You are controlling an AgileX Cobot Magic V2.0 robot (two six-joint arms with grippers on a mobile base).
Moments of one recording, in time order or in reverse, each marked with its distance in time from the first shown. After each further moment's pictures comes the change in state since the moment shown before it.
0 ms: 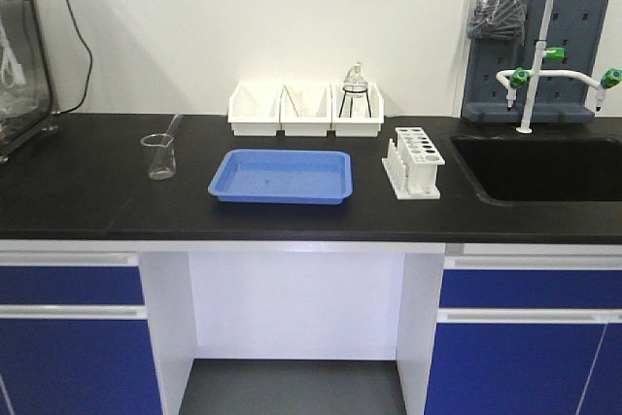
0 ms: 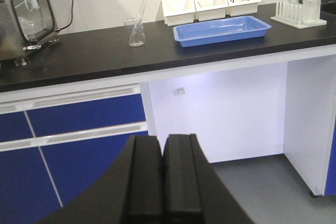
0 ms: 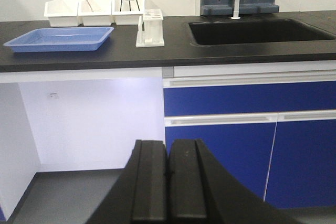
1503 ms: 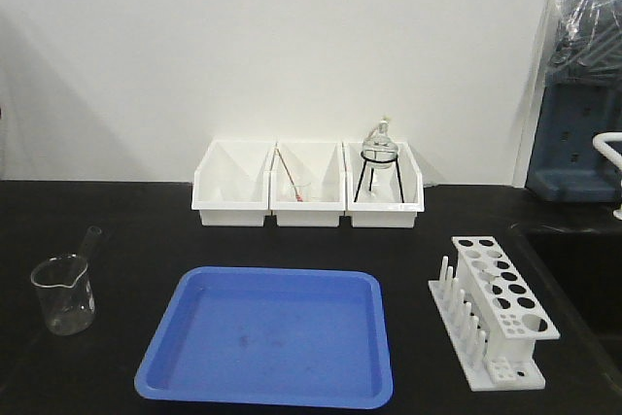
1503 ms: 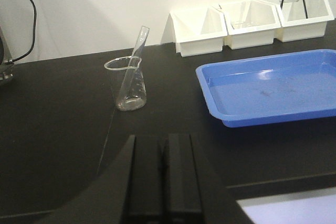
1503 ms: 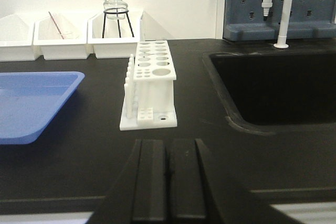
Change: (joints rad) left arm 0.000 0.000 0.000 0.000 0.000 0.000; right arm 0.000 0.000 0.000 0.000 0.000 0.000
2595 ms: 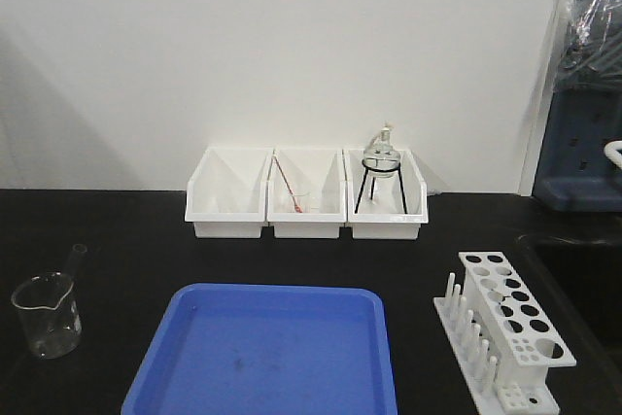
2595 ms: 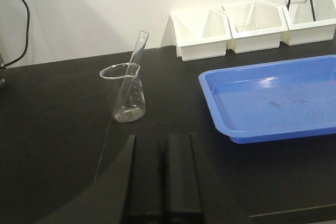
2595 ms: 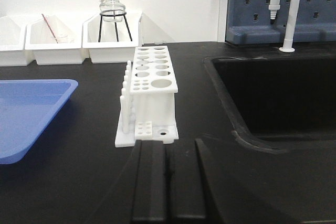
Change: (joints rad) left arm 0.000 0.000 0.000 0.000 0.000 0.000; right arm 0.000 0.000 0.000 0.000 0.000 0.000
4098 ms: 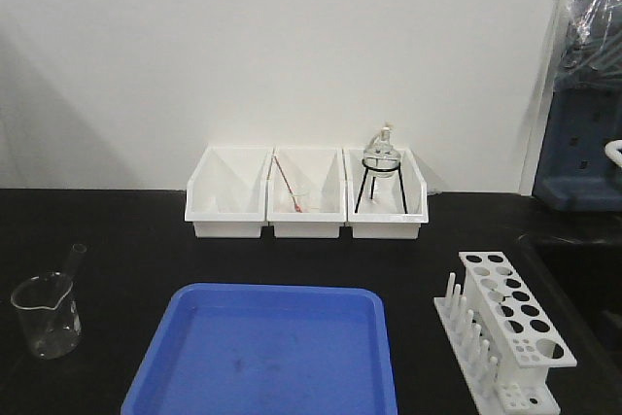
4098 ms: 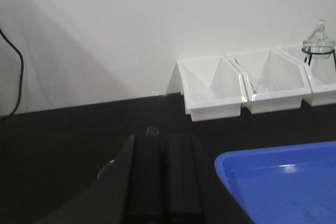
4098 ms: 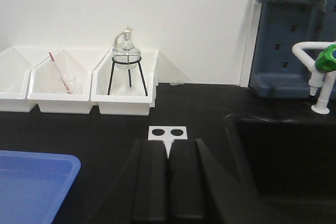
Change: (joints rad) left arm 0.000 0.959 -0.529 0.000 -0.444 0.001; right arm 0.000 0.993 -0.638 -0.026 -0.330 -0.019
